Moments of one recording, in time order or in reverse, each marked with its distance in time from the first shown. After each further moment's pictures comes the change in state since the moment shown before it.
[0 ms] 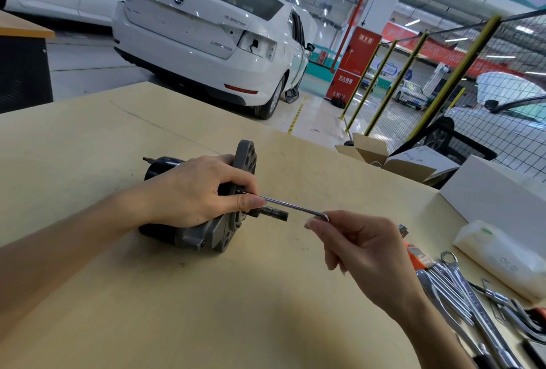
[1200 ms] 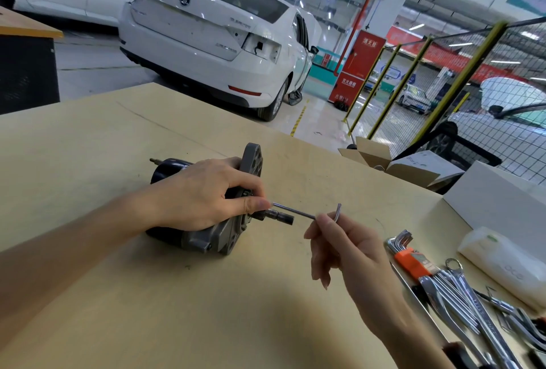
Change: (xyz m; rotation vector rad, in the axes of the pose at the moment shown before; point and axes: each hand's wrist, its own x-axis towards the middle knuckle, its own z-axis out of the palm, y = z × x) left_hand -0.001 0.003 -0.001 0.023 -0.020 0.004; right_hand 0.000 -0.004 0.025 0.407 -0.001 0.250
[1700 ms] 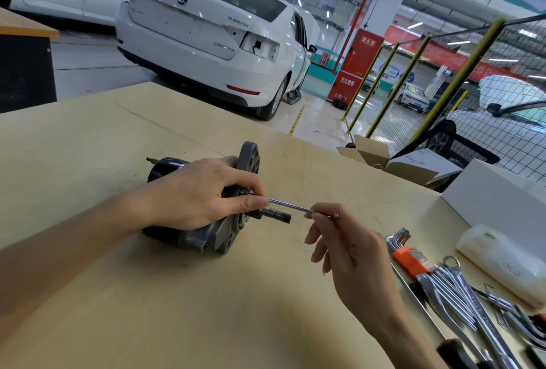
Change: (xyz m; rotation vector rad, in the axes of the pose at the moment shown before) left_hand 0.000 -0.002 0.002 -0.014 0.010 -0.005; right_hand 0.001 0.013 -0.004 -0.533 0.132 -0.359
